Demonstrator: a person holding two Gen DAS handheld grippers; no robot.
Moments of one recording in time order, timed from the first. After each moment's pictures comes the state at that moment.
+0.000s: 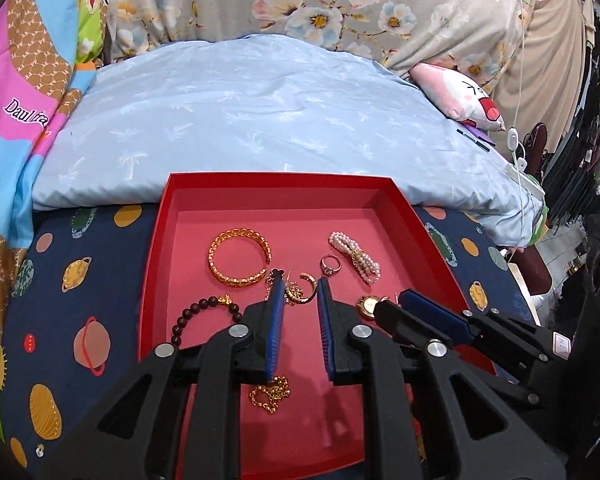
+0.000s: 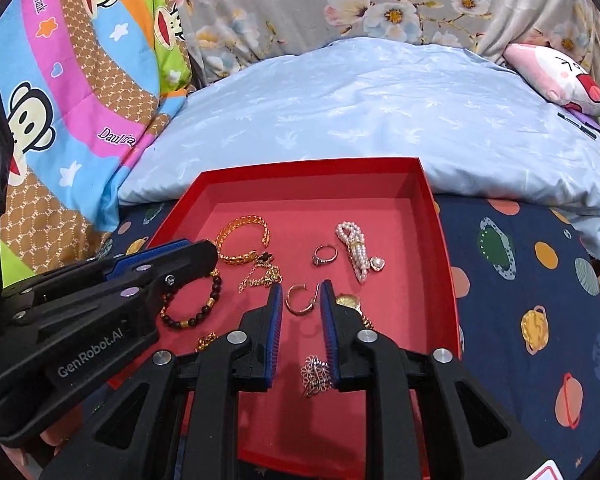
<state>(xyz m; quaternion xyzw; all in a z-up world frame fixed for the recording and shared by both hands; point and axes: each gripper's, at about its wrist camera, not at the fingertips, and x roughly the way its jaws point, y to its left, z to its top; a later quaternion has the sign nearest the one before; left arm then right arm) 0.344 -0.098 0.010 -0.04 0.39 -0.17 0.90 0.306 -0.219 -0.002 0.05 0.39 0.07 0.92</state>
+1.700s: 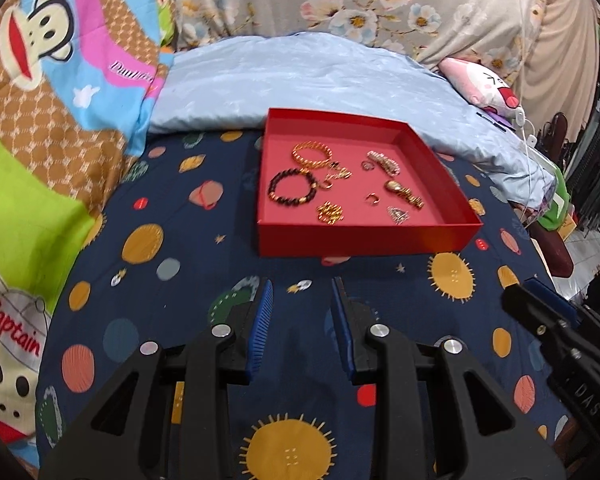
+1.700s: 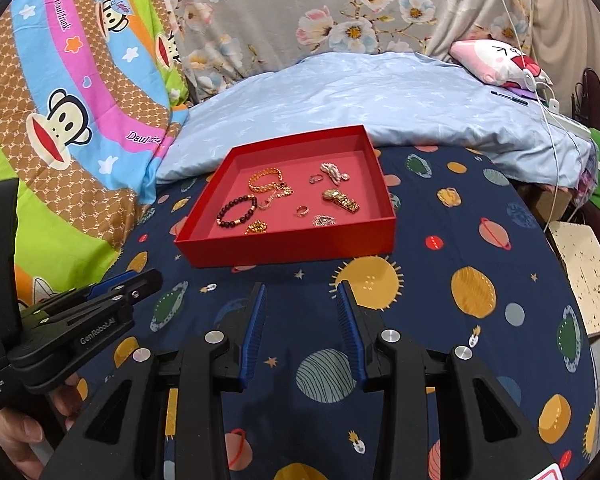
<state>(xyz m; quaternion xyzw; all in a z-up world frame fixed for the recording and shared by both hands) 0.172 -0.033 0.017 -0.03 0.41 -0.09 0.91 0.112 -0.209 0.033 0.09 0.37 0.02 0.92</state>
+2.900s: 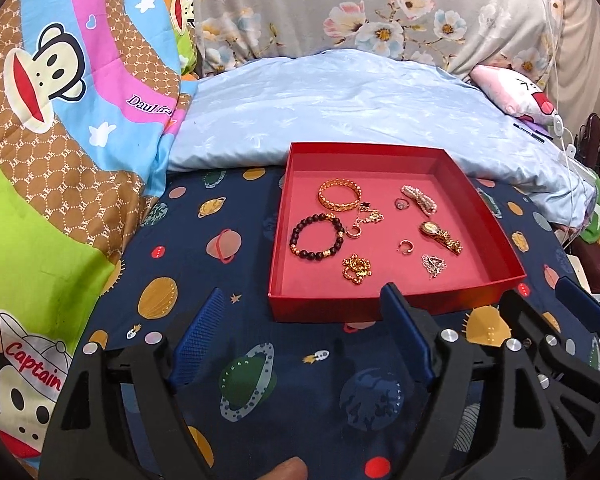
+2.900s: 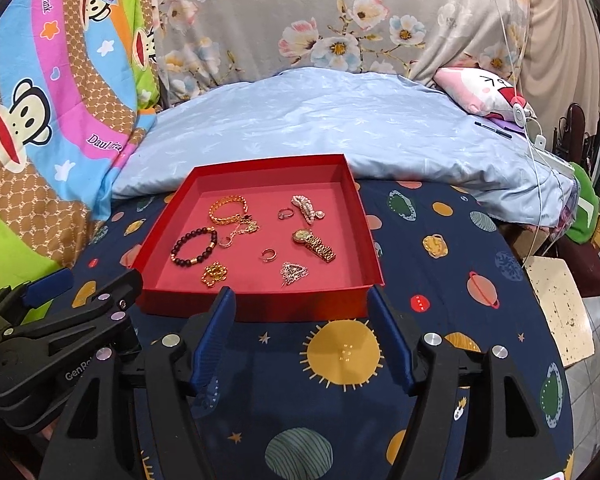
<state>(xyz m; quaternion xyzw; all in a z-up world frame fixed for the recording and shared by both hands) 0.219 -0.060 0.027 0.01 0.37 -0.02 0.93 0.173 -0.201 0.031 0.03 0.35 -0.04 0.93</state>
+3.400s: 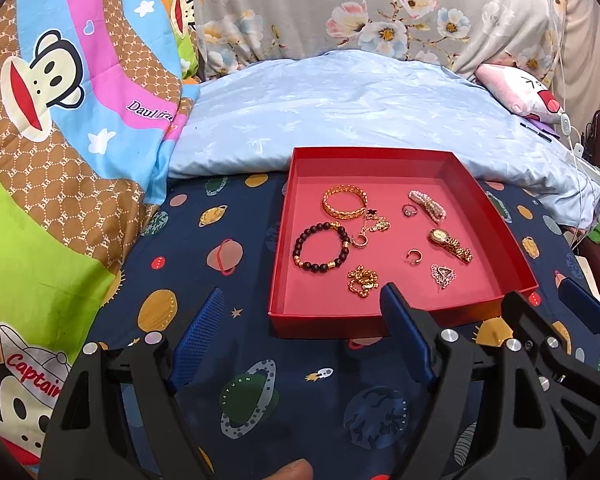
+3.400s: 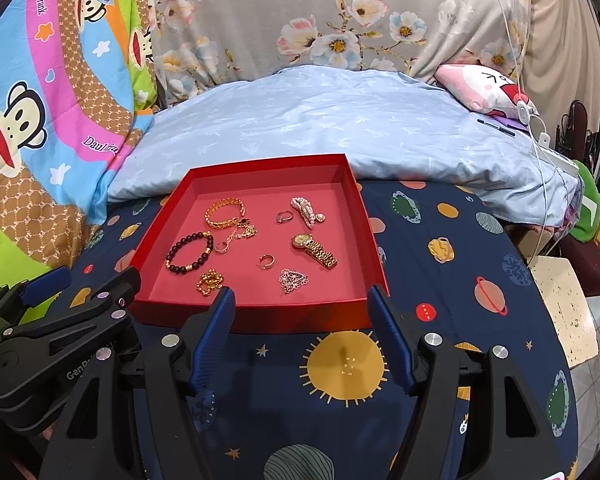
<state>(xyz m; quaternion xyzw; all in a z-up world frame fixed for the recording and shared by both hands) 0.231 -0.063 0.025 0.02 0.37 -0.01 0.93 0.186 -0.203 0.027 0.03 0.35 -0.04 0.93</state>
